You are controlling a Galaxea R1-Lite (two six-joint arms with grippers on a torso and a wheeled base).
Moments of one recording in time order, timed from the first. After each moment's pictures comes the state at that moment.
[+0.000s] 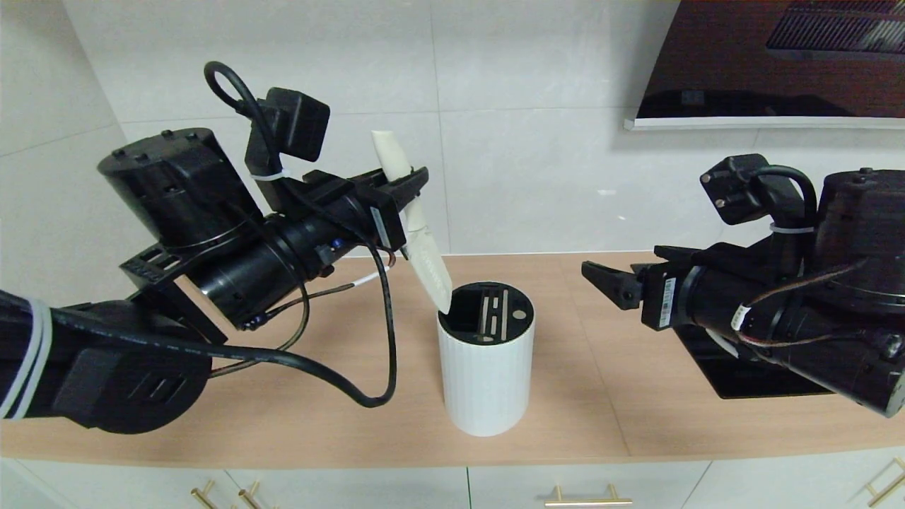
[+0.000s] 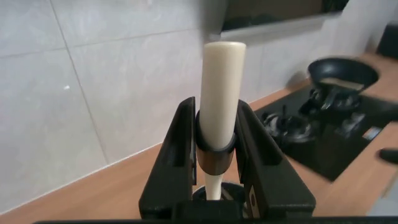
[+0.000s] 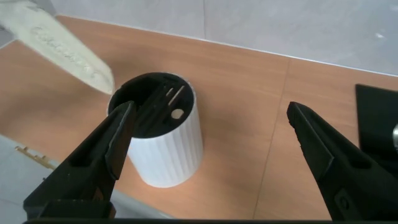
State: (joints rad) left arm -0.48 1.73 -0.90 -1.04 -0.15 0.01; right arm 0.67 1.51 -0.80 -0.58 -0.27 0.08
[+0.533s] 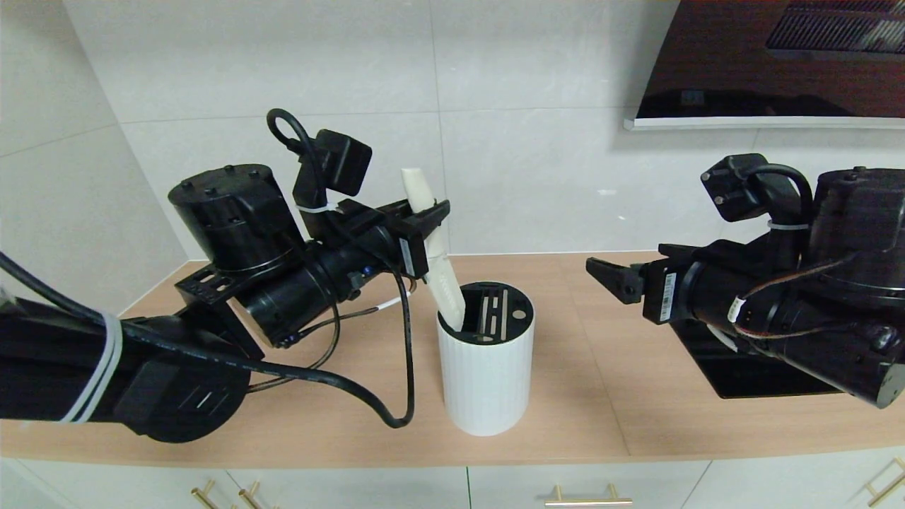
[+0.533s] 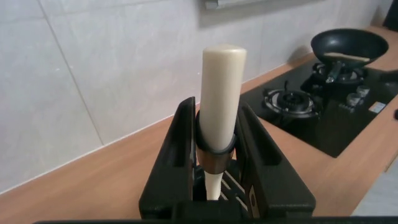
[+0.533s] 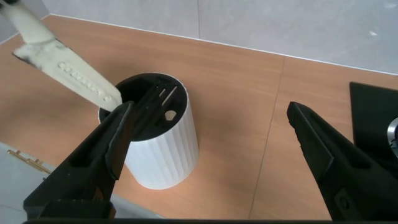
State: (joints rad) left arm -0.51 1.81 -0.88 -1.06 -0.15 0.02; right arm 0.66 1.52 -0.81 -0.58 -0.27 0.08
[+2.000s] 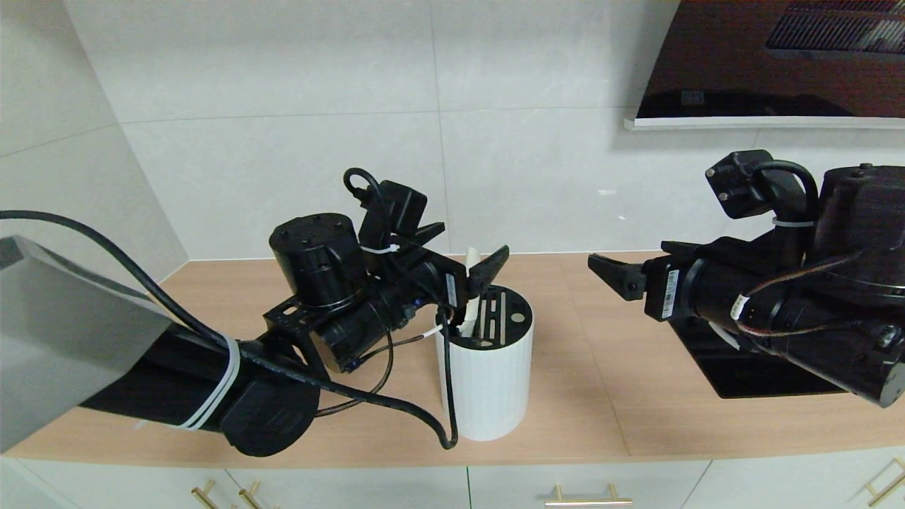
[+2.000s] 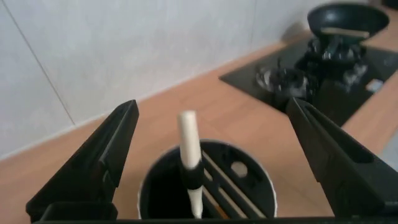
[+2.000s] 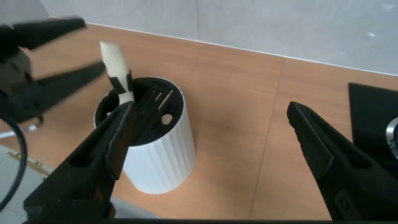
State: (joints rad) left arm -0.58 1.96 -0.88 -1.19 -0.07 0.00; right arm 0.65 1.52 -0.81 -0.59 -0.29 0.08
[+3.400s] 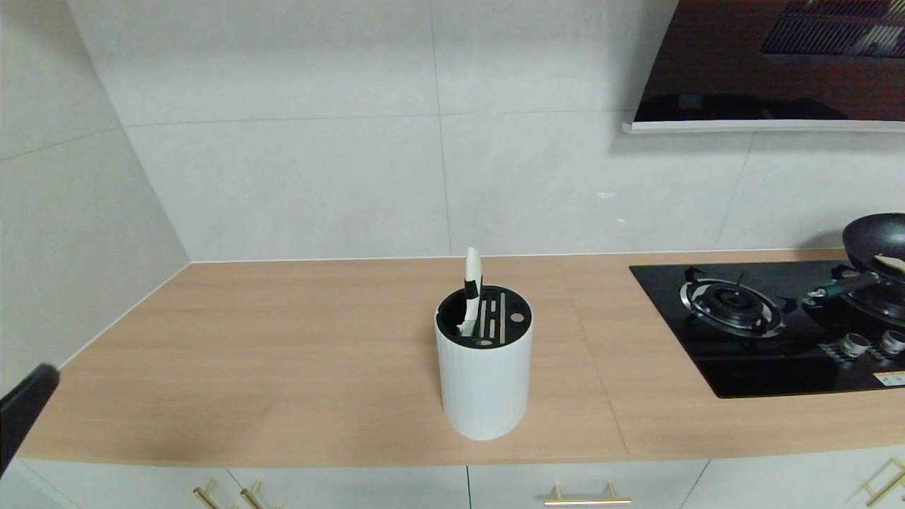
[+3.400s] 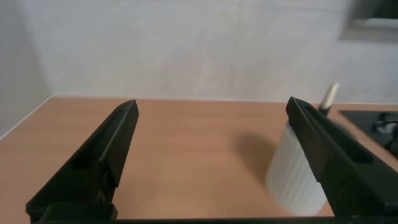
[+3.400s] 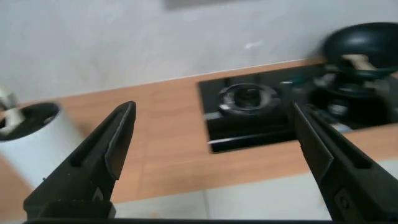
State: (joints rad) left arm -0.16 0.56 -0.24 -0.47 0.16 -0.08; right arm 0.15 0.28 -0.37 -0.02 -0.30 0.07
